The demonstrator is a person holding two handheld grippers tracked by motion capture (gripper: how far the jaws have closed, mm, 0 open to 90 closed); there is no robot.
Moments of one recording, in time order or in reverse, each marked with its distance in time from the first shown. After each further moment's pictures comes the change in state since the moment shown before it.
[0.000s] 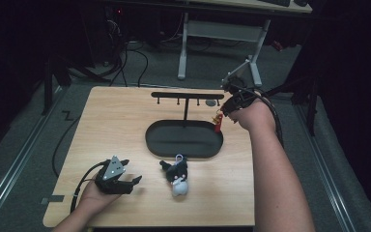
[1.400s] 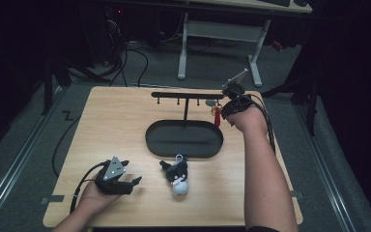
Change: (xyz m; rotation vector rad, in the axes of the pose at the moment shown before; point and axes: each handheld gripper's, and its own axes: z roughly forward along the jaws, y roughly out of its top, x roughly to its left) left arm 0.000 -0.002 0.001 0.013 -0.004 0.001; right arm -0.016 -0.001 0.054 0.008 0.021 0.071
